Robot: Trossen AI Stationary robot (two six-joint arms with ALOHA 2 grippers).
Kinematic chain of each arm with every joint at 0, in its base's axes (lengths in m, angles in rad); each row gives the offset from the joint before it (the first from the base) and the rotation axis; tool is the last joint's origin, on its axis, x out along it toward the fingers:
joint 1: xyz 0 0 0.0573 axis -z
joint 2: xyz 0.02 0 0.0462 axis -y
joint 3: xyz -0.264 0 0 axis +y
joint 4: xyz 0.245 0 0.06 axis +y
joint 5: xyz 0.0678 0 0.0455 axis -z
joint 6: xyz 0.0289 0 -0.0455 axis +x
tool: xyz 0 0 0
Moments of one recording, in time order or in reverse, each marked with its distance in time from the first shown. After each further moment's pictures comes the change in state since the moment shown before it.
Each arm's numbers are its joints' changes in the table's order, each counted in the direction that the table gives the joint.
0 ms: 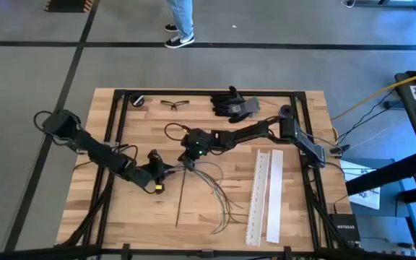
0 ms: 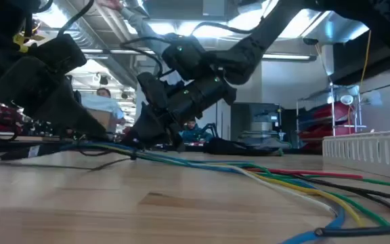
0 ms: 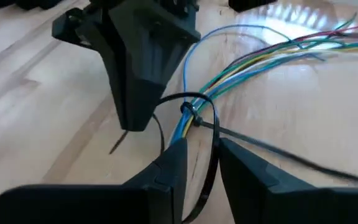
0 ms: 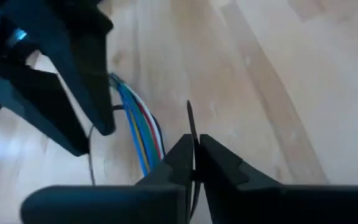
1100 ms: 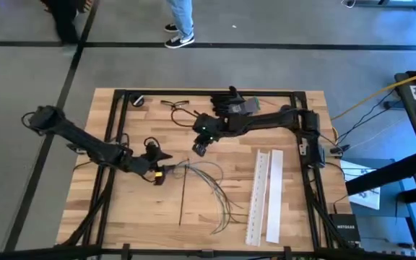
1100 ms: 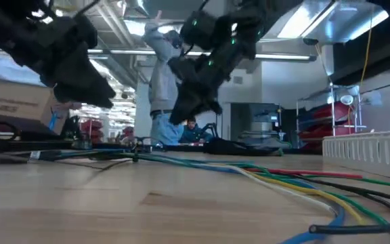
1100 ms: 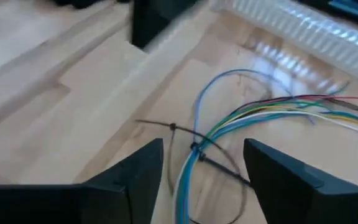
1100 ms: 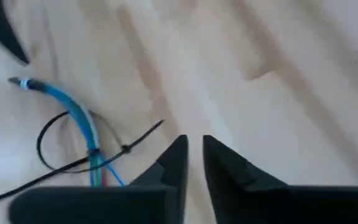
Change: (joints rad) left arm -0.132 0.206 -0.091 0.324 0.089 -0.184; right arm 0.053 0.208 0.000 0.485 0.156 0.013
